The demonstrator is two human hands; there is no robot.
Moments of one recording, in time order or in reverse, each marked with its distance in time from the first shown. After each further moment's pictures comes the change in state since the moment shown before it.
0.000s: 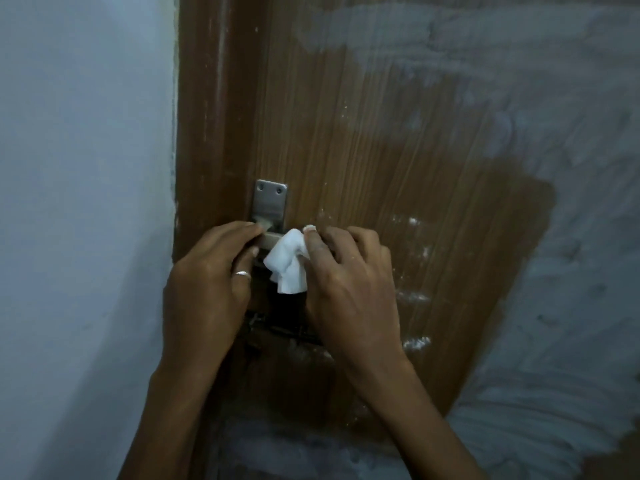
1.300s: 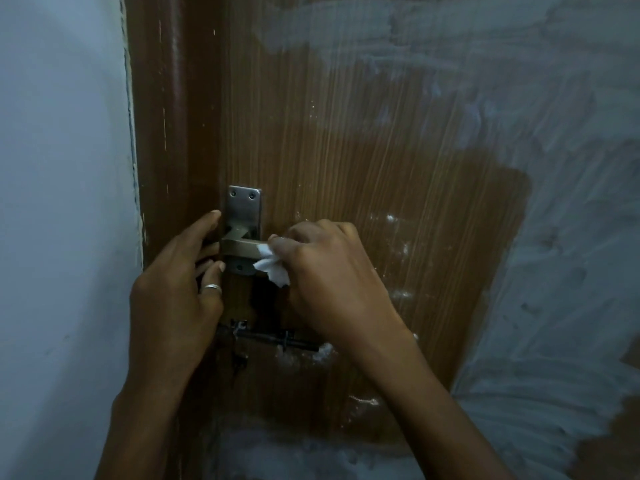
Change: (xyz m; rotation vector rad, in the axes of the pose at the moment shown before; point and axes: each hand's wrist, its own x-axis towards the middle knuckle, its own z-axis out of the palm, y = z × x) left_hand 0.002 0.005 -0.005 -0.015 -0.050 -0.050; right_hand 0.031 0.015 -0.023 0.151 -0.339 -0.154
